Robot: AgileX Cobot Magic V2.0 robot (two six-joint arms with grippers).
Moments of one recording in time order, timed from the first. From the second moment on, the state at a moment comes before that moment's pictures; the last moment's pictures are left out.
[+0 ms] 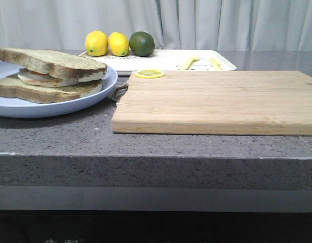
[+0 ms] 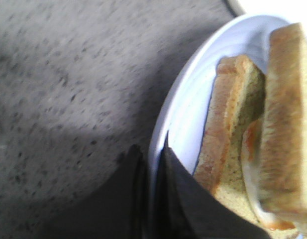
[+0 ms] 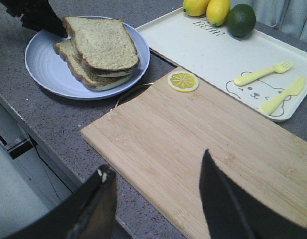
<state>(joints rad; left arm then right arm) 0.24 1.65 -1.15 -0.93 0.89 0.62 0.49 0.68 -0.80 0.23 0.60 -0.30</state>
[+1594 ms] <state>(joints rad) -0.03 2.21 -2.11 -0.65 0.92 0.03 0.49 0.68 -0.80 0.23 0.60 -0.30</state>
